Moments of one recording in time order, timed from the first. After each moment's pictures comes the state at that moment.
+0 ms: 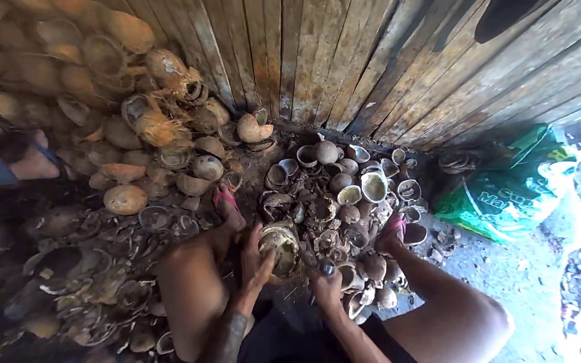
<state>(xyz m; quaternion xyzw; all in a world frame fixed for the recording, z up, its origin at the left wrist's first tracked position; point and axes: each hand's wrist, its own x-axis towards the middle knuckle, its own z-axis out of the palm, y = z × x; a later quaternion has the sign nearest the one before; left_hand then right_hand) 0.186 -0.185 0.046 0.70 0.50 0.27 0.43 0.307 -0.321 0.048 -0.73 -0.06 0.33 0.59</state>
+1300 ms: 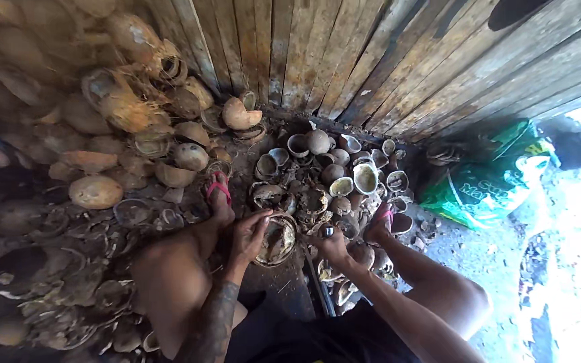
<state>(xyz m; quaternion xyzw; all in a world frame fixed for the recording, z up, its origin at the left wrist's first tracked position) 0.200 -0.135 0.024 0.70 0.33 0.34 0.54 0.400 -0.286 0.026 -0.73 -0.22 0.42 0.49</state>
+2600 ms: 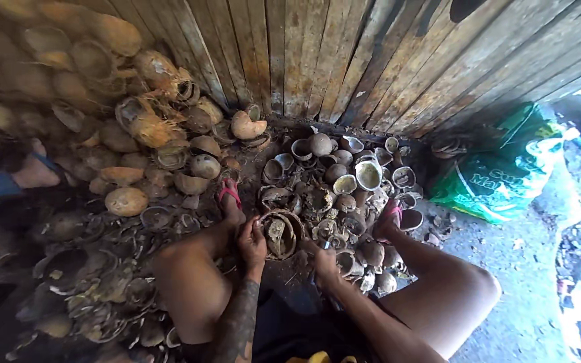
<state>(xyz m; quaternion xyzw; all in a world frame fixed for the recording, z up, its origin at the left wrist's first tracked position) 0.194 -0.172 -0.010 0.68 0.49 0.44 0.32 0.318 -0.304 0.052 -0.65 0.11 0.48 0.57</state>
